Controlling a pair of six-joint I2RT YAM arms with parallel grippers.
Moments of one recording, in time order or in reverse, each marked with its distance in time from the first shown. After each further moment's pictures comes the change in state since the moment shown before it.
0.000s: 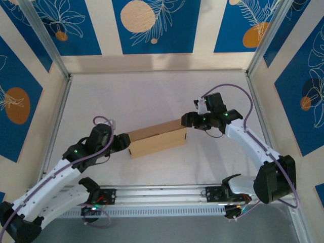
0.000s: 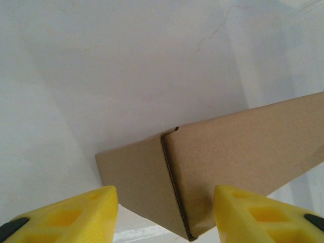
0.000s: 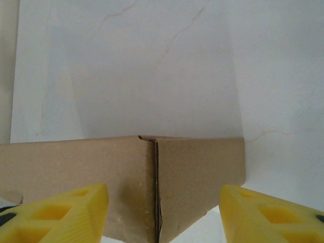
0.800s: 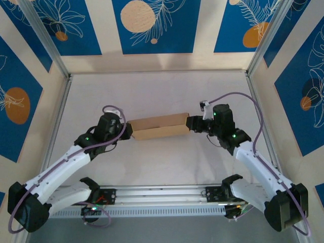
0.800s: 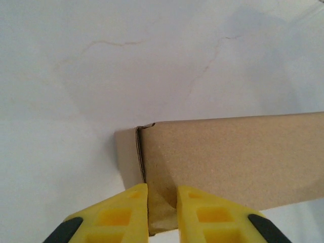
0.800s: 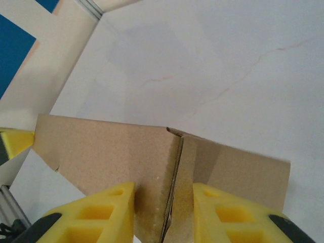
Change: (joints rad) left arm 0.024 0.222 0.061 0.232 -0.066 0.204; right arm 0.054 -0.331 -0.305 0.411 0.095 0.001
